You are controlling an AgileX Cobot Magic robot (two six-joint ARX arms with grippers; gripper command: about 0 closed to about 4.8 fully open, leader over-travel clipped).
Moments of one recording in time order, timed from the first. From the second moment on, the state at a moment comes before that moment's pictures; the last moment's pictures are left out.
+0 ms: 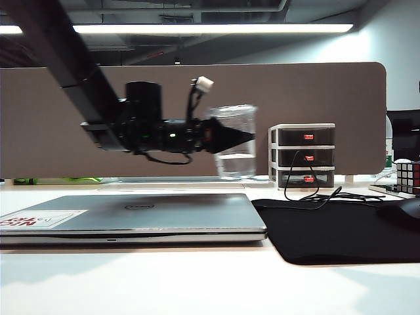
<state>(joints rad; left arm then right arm) -0.38 2.43 1.71 0.77 1.10 0.07 -0.03 0.00 0.01 -0.03 -0.76 0.00</state>
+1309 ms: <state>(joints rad) -0.64 2.44 1.63 0.70 1.36 0.20 -0.03 0.00 0.01 -0.03 -0.76 -0.03</state>
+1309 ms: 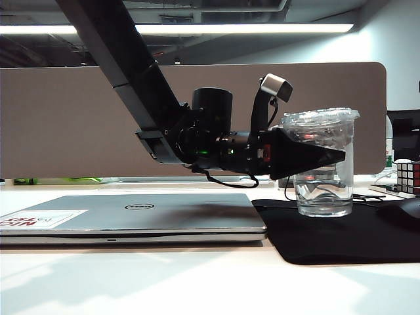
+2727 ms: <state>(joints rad) -0.36 2.46 1.63 0.77 1.53 0.09 -0.03 0.00 0.01 -0.03 -0.76 -0.03</state>
